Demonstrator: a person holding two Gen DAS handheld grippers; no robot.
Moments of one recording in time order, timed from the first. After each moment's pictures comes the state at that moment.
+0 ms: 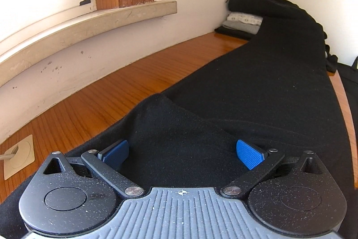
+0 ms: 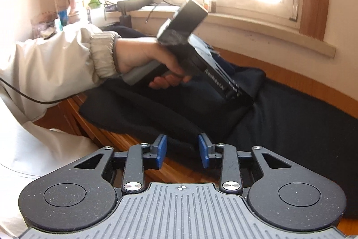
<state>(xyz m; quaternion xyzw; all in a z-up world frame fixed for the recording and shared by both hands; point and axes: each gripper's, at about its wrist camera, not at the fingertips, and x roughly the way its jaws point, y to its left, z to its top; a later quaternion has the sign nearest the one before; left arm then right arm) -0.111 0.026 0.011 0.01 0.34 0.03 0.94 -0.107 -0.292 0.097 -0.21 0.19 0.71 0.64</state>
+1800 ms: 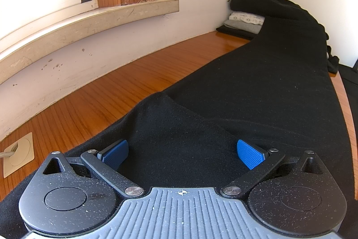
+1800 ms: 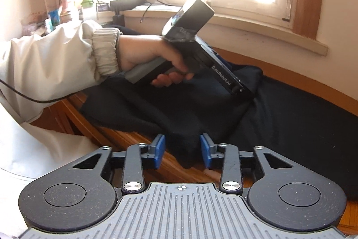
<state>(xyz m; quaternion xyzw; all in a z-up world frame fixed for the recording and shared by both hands) -0.109 0.028 0.011 0.01 0.34 0.03 0.94 -0.130 -0.294 0.087 -0.21 0.20 0.68 0.68</state>
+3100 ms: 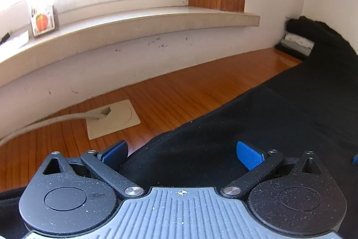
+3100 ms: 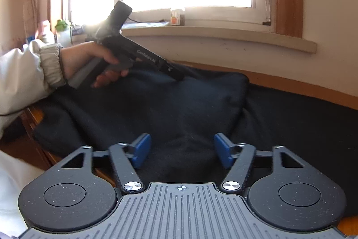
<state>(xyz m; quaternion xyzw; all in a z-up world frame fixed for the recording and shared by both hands) -0.176 0.123 0.020 -0.04 0.32 0.14 0.94 -0.105 -0.257 0.046 -0.13 0.18 0.65 0.73</state>
